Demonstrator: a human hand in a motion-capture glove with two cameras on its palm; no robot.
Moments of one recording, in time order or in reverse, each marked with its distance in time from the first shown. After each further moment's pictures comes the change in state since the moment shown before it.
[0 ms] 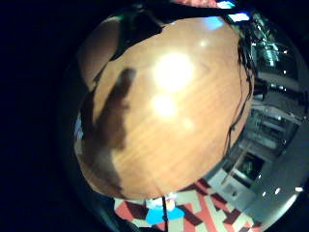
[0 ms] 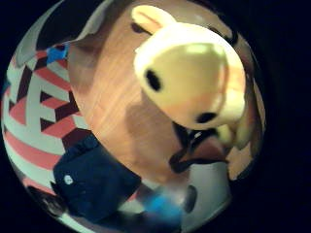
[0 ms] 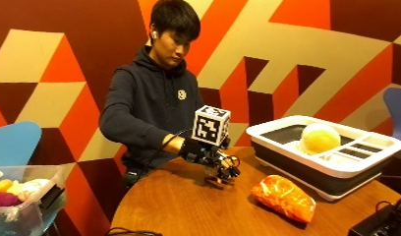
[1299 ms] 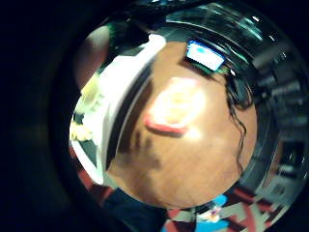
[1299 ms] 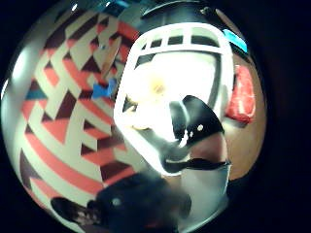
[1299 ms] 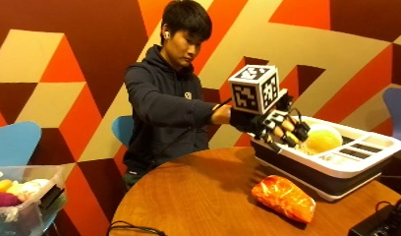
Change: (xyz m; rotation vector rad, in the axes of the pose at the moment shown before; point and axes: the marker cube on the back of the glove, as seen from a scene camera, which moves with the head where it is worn) arm 0.015 -0.130 -0.150 0.231 -0.384 0.345
